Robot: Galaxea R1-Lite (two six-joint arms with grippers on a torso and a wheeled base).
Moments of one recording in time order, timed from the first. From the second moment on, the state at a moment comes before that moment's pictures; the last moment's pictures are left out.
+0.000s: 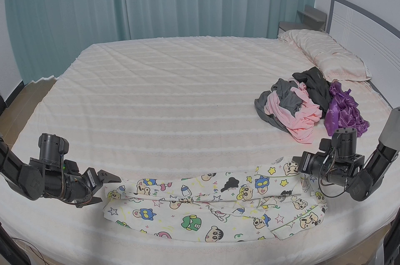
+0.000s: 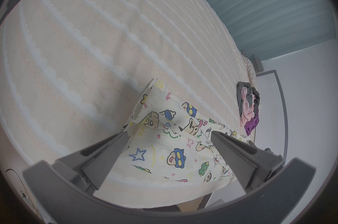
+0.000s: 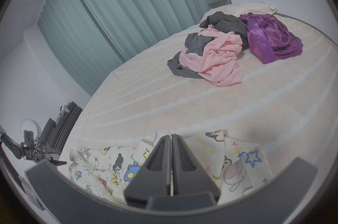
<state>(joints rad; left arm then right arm) -0.01 1.76 -0.48 -0.38 -0.39 -0.70 0.22 2.02 -0.47 -1.05 0.09 0.45</state>
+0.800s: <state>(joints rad) -0.01 1.76 -0.48 -0.38 -0.39 -0.70 0.26 2.03 -0.66 -0.83 0.09 0.44</state>
